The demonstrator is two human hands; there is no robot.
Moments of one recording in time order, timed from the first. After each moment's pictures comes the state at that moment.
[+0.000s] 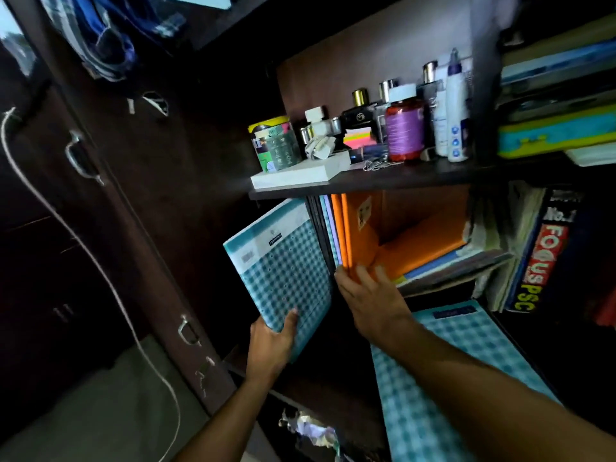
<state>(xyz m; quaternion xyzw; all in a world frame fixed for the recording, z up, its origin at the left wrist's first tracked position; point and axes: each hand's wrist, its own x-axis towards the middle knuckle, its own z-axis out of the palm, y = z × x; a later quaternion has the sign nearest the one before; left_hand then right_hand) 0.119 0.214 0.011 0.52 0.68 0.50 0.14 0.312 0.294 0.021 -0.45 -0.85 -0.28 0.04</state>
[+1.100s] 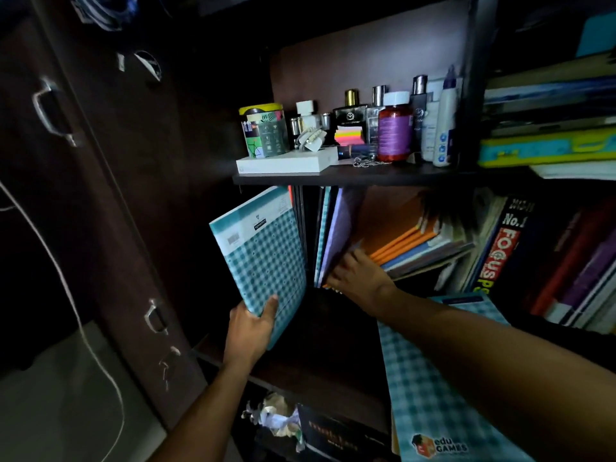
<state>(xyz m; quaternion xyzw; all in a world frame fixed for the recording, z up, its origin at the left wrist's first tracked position) 0.109 0.222 0.003 0.52 0.67 0.51 0.15 0.327 0.311 0.044 -0.40 -0.82 -0.38 -0.14</state>
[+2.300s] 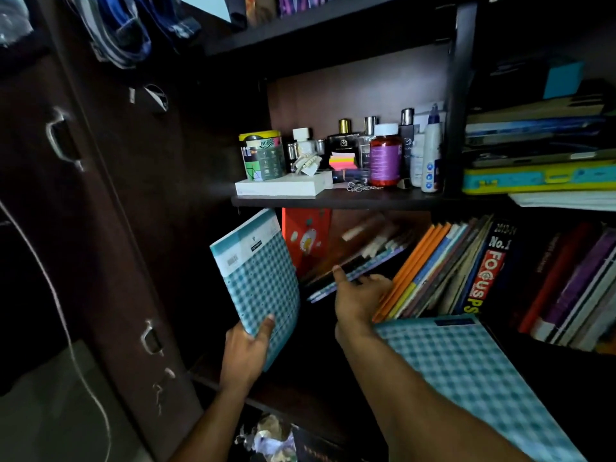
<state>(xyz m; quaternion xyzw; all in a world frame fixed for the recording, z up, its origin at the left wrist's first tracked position) 0.113 0.215 0.010 0.51 0.66 0.52 0.18 0.278 0.287 0.047 -0.52 -0.26 0.38 0.72</state>
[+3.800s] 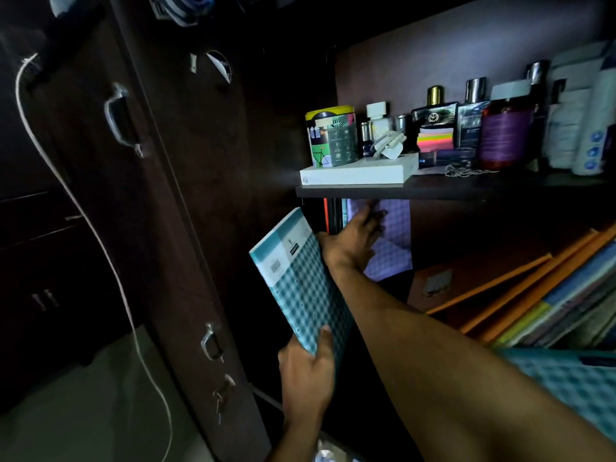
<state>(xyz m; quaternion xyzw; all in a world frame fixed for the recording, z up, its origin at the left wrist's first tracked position) 0.108 0.215 0.010 0.42 0.69 0.57 0.15 0.144 0.403 0.099 -0.59 -0.53 0.25 0.55</state>
